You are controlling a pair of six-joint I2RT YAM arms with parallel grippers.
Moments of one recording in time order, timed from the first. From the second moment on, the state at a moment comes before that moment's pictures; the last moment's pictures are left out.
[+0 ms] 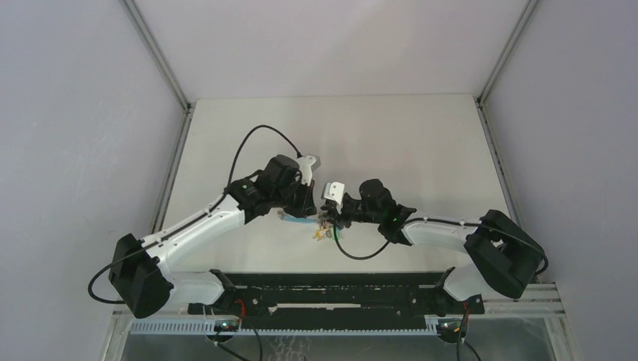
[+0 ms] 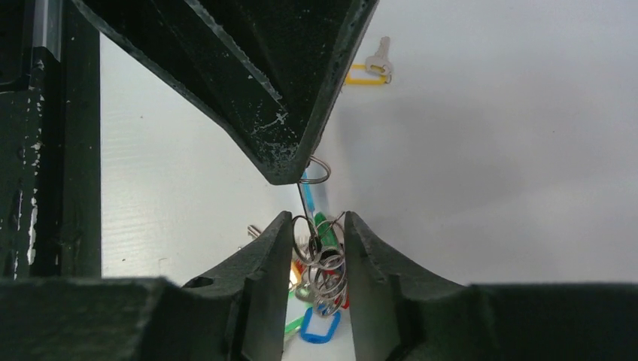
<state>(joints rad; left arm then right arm) -0.75 1.25 0.98 -0.54 0.17 -0.36 0.83 1.43 0.60 0.46 -0.45 -0.30</state>
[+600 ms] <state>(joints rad) -0.76 1.32 1.06 -0.58 0.20 -0.31 0.88 1.29 0.61 0.24 -0.24 -0.27</state>
